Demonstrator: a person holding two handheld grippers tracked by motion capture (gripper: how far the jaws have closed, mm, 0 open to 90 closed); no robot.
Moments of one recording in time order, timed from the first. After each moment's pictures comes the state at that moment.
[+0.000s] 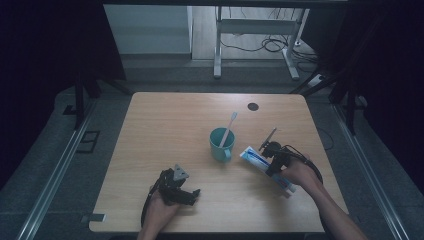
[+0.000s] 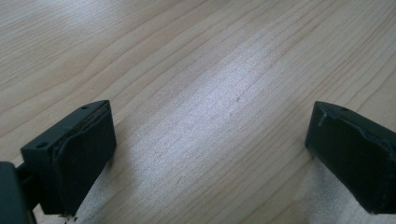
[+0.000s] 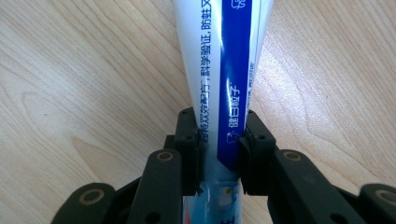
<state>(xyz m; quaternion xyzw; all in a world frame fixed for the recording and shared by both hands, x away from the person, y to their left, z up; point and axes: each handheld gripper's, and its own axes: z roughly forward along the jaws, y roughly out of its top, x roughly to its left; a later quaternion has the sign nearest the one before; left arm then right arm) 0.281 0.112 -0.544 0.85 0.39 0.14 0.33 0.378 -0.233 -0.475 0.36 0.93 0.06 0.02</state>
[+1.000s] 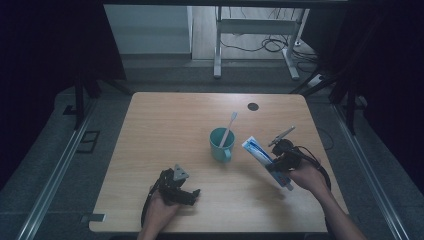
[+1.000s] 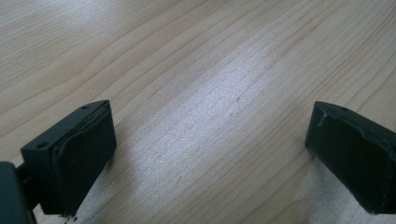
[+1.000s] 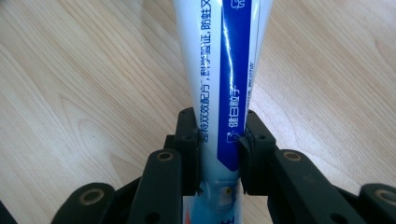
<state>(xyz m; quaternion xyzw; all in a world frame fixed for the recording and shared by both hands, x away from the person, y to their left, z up) 0.281 0.112 -0.544 0.85 0.39 0.14 0.33 0.357 -0.254 -0.445 0.36 0.91 0.19 0.05</state>
